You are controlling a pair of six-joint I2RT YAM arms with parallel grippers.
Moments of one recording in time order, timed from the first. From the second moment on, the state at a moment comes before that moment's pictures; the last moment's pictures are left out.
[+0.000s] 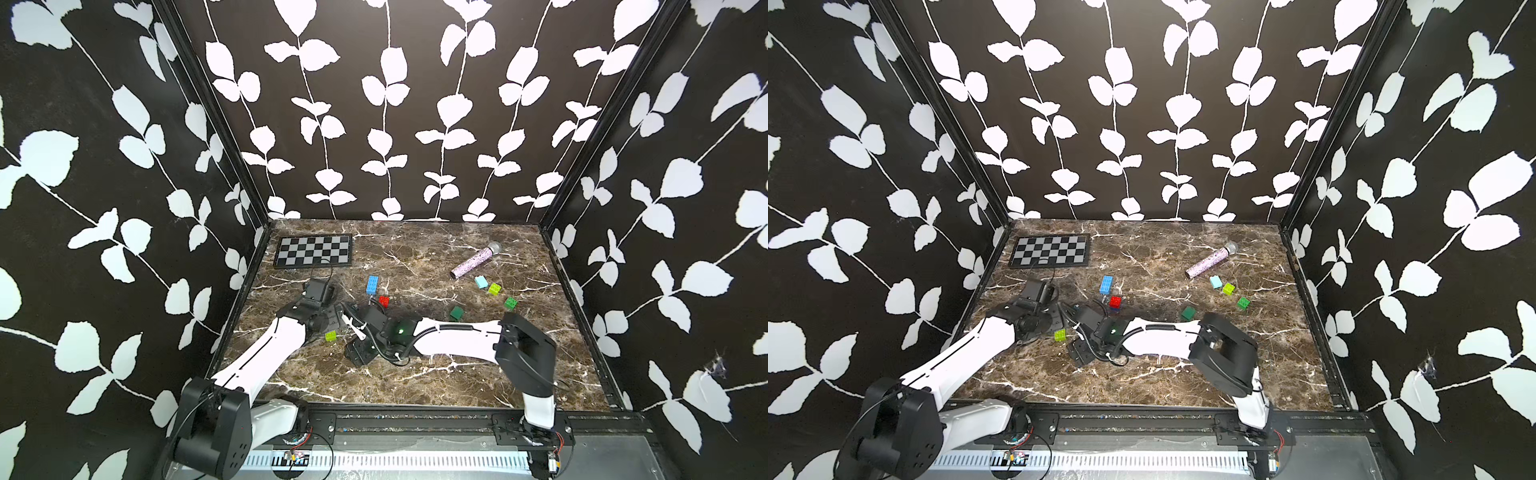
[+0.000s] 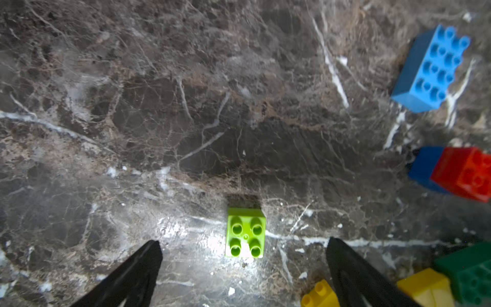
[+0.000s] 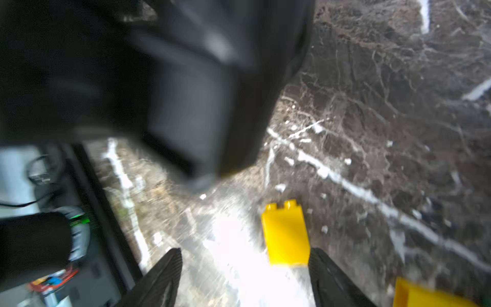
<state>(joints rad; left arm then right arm) -0.32 1.17 0.70 -0.64 -0.16 -0.58 1.18 1.98 1.38 -0.31 -0.06 0.39</state>
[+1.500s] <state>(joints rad) -0.25 1.10 0.51 -0.30 0.23 -0.59 1.09 1.91 1.13 -0.22 -0.08 0.21</state>
